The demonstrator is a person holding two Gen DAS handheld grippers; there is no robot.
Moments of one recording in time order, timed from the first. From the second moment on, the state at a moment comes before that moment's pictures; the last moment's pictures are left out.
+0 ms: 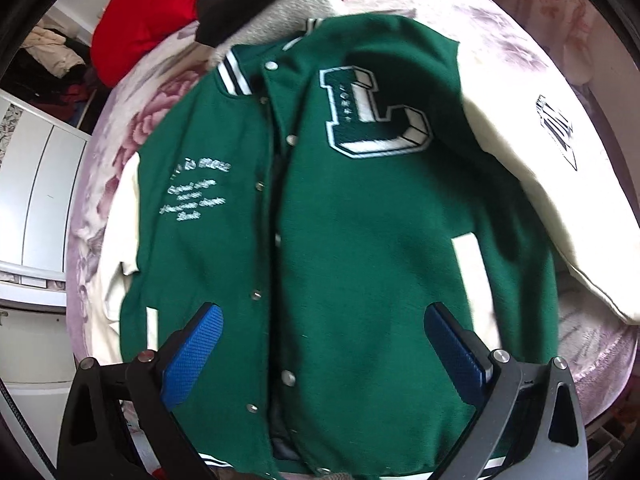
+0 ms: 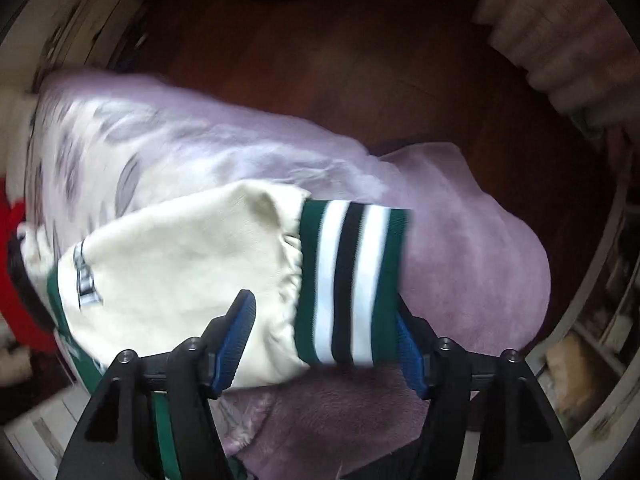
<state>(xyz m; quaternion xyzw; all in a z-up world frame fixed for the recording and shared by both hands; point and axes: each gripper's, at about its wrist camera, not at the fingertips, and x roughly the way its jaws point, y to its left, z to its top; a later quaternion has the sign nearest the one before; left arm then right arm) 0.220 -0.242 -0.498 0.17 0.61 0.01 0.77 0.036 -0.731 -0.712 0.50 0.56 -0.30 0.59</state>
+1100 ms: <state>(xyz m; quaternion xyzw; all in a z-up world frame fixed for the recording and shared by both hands) 0.384 -0.349 -0.623 0.14 0.64 0.01 0.75 0.161 -0.754 -0.724 0.53 0.32 -0.27 0.74</state>
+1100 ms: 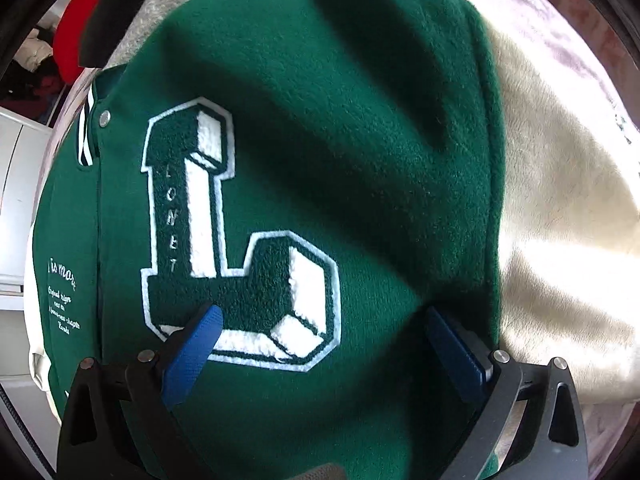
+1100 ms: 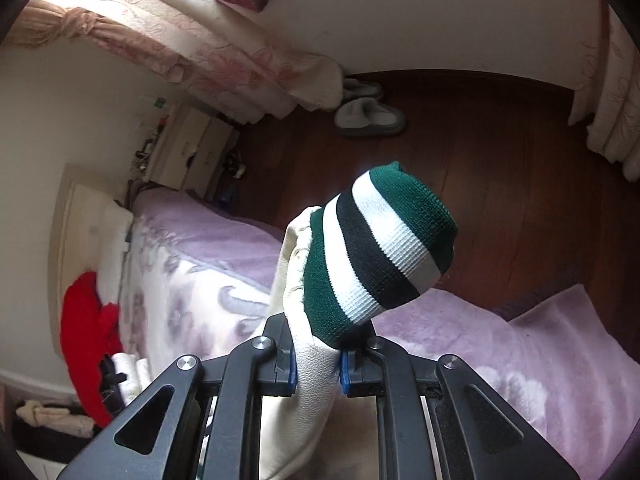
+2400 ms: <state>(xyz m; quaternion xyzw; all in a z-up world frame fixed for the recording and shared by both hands) 0.190 0.254 -0.518 -0.15 0.64 0.26 0.71 0.420 0.108 -0.701 0.01 0.62 0.18 0.76</state>
